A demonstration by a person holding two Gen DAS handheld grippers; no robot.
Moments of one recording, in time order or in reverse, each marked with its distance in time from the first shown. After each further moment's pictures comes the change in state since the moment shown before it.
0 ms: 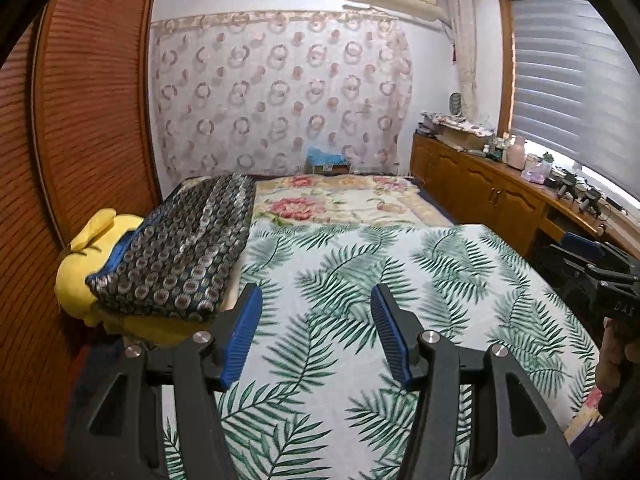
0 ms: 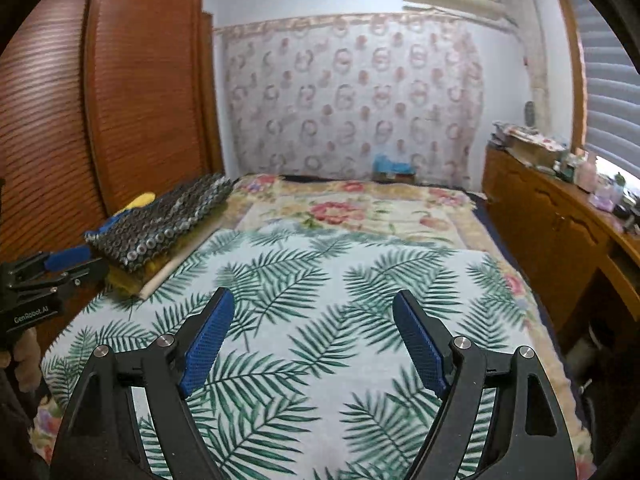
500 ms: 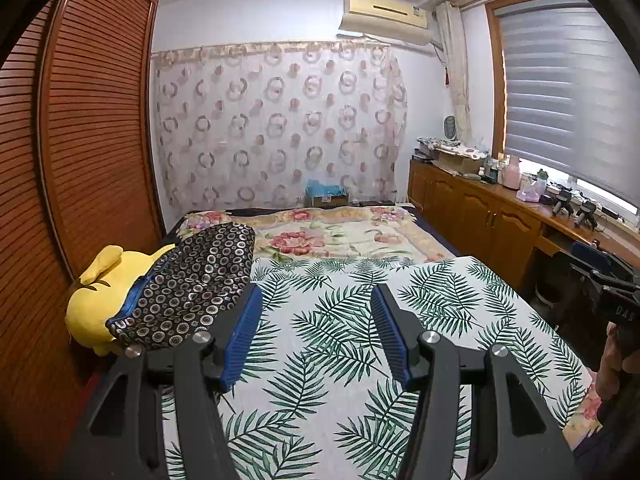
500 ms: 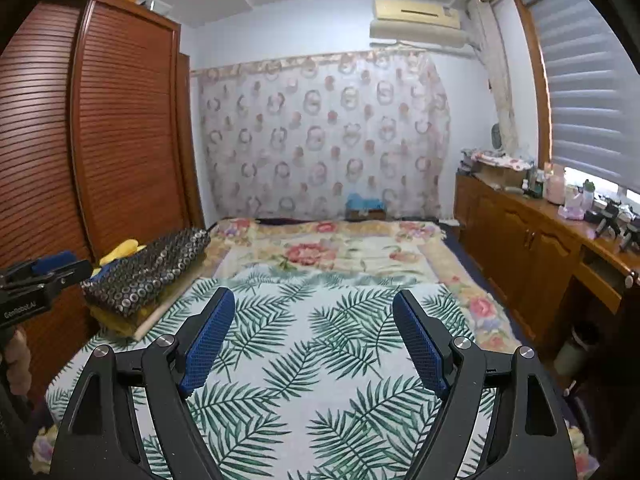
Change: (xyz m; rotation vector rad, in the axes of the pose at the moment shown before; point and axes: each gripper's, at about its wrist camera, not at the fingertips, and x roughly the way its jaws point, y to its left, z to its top) left arm -0.036 -0.013 0.031 0.019 -0.100 0.016; right arm -0.055 -0.018 0.018 0.039 -0.136 -0.071
